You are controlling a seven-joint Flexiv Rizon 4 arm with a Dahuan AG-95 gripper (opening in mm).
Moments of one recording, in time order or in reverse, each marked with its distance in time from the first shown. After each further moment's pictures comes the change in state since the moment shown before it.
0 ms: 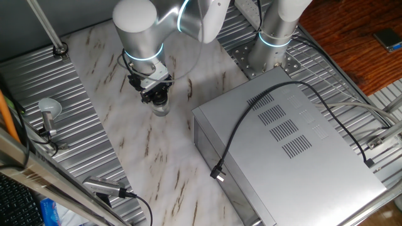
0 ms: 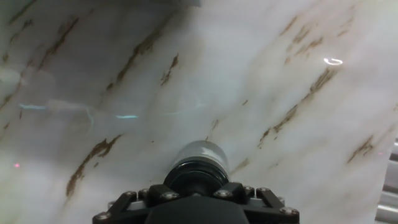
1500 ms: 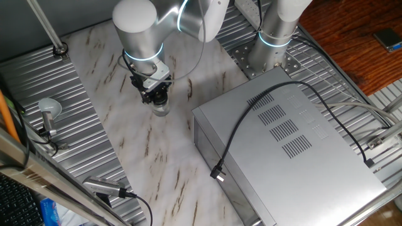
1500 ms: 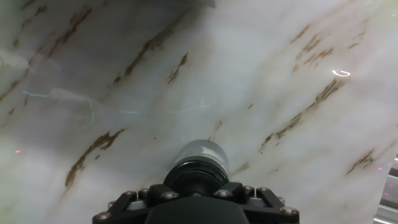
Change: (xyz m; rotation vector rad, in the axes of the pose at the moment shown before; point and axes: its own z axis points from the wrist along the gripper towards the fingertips) arm 0.000 -0.001 -0.003 -0.011 -0.004 -0.033
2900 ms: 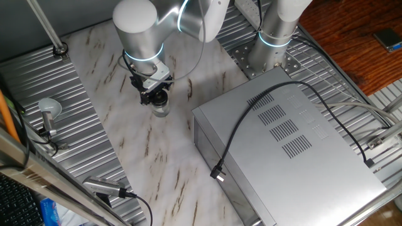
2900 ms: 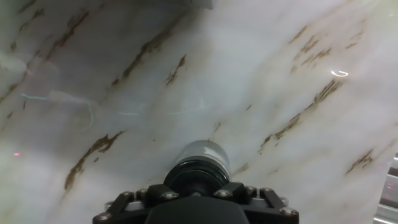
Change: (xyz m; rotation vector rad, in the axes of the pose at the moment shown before) arm -0.001 0.000 0.000 0.000 -0.007 0.012
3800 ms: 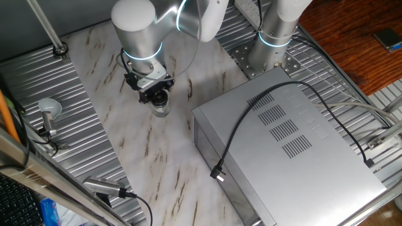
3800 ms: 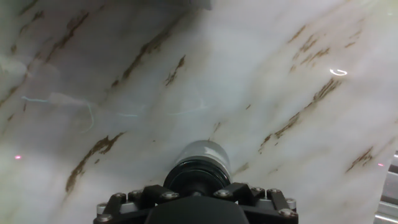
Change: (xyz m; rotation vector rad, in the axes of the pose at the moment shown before) arm 0.000 0.000 0.000 -0.007 -0.018 0.205
